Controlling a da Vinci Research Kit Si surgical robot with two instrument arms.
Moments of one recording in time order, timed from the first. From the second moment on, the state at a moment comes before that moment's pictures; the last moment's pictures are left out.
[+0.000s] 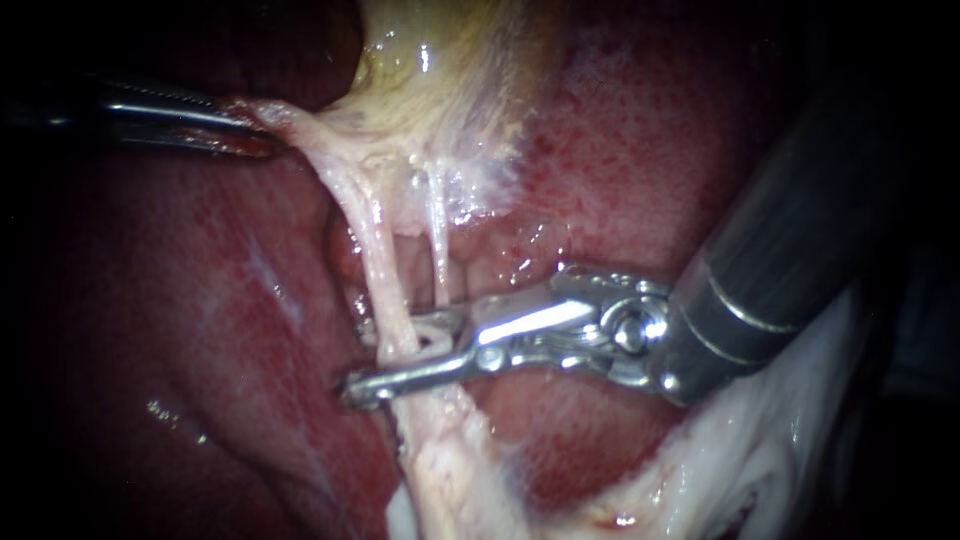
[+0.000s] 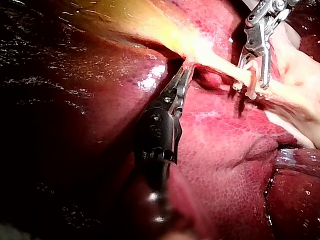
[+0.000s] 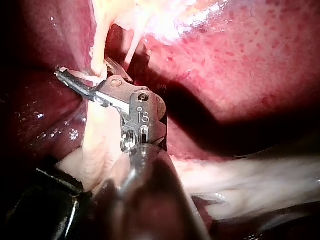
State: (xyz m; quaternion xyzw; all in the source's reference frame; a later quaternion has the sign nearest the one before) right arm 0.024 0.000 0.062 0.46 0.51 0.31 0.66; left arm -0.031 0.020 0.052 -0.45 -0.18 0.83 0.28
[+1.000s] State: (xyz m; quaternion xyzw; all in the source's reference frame) right arm 0.024 -0.002 0.058 0.49 0.54 0.24 0.65; left arm -0.031 0.020 0.052 -0.45 -0.18 0.83 0.28
